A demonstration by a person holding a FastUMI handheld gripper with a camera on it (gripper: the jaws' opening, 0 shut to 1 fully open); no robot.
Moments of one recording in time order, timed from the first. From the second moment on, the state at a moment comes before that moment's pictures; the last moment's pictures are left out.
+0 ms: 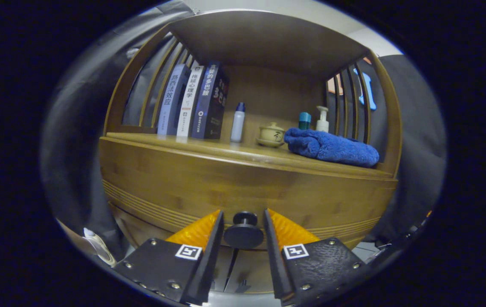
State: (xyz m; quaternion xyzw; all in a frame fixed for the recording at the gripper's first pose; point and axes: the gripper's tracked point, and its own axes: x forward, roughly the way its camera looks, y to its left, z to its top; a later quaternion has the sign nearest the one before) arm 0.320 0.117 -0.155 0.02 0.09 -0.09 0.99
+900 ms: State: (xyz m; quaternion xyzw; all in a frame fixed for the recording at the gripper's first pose) arm 0.274 0.122 -0.161 0.05 0.11 -0.11 0.99
